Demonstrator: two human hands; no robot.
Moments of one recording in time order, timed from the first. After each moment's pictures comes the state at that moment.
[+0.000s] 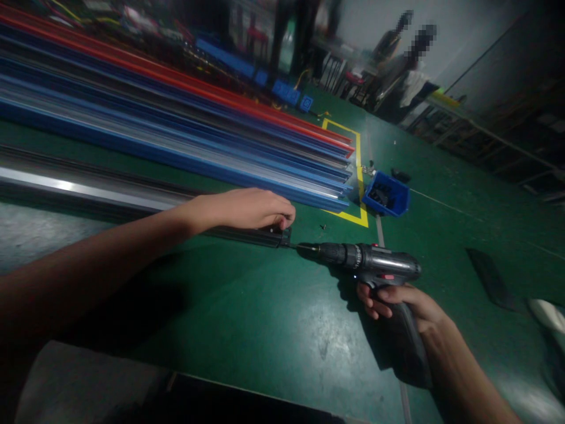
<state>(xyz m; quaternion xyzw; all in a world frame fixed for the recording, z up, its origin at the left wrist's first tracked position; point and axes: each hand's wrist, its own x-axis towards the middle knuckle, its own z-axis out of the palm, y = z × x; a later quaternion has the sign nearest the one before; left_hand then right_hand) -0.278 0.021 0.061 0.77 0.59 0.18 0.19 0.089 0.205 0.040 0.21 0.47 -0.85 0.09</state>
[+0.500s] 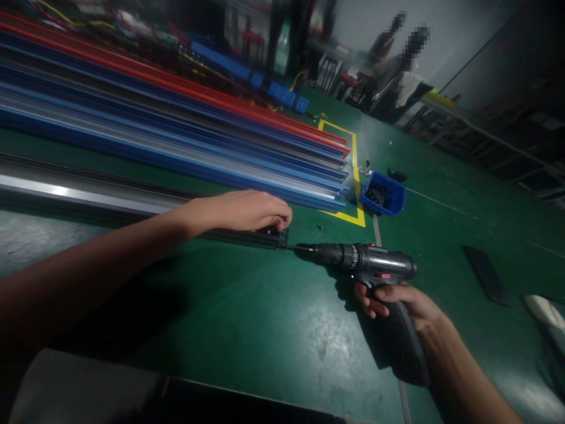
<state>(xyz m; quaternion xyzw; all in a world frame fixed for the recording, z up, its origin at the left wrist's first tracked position) -0.279 0.021 0.060 0.76 0.59 0.18 0.20 0.090 0.205 0.041 0.21 0.47 -0.85 0.09</state>
